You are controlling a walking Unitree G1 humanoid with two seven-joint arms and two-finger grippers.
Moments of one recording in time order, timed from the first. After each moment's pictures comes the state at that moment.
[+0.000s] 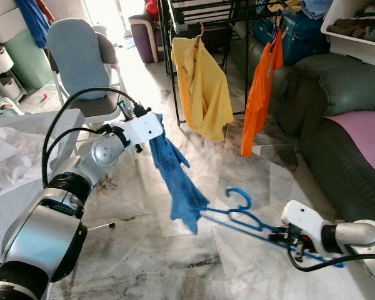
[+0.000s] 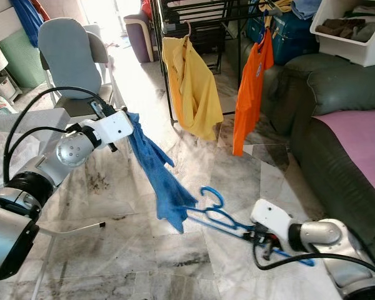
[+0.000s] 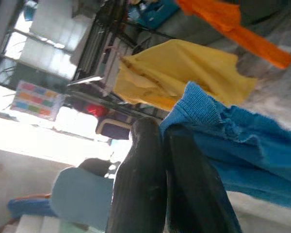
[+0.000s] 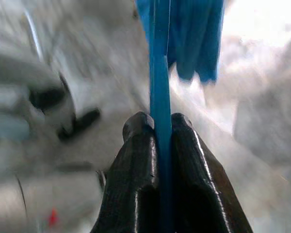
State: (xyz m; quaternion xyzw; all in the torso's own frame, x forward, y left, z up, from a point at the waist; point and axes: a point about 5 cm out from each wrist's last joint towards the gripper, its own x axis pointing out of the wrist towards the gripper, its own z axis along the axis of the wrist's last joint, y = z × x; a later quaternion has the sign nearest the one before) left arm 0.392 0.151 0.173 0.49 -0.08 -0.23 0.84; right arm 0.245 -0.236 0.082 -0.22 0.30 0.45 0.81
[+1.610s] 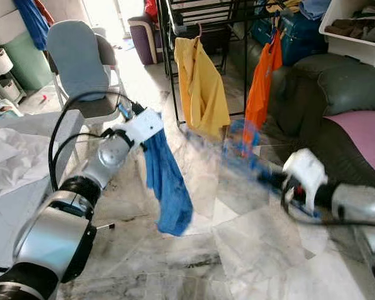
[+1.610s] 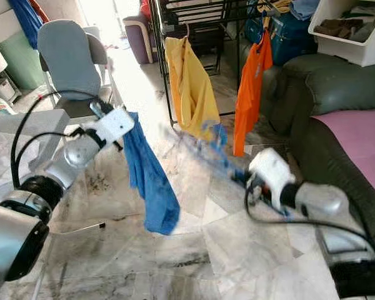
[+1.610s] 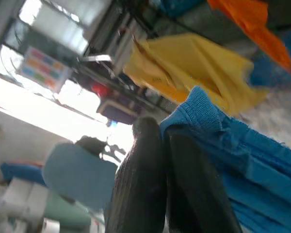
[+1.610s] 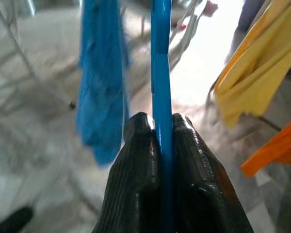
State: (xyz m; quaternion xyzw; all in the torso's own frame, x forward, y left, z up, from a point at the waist) left arm 0.394 0.151 0.162 0.43 -0.05 -0.16 0.89; right arm 0.293 -0.223 0.143 -0.20 0.10 0.38 0.90
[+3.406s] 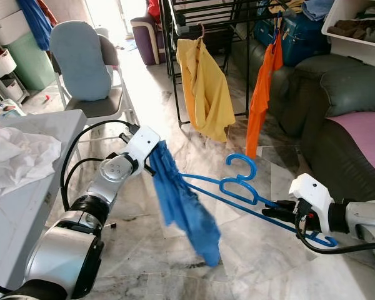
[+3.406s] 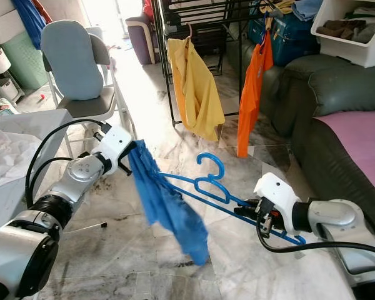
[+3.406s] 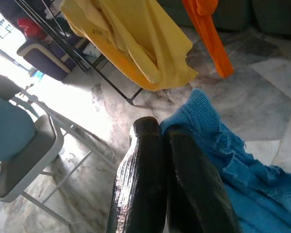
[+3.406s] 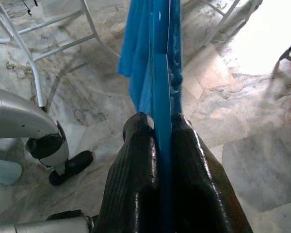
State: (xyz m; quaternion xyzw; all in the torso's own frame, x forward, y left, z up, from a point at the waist) left arm 0.378 0.146 0.117 0.26 0.07 -0.23 0.93; right arm 0.258 -0.235 0.129 -0.20 0.22 0.46 0.84
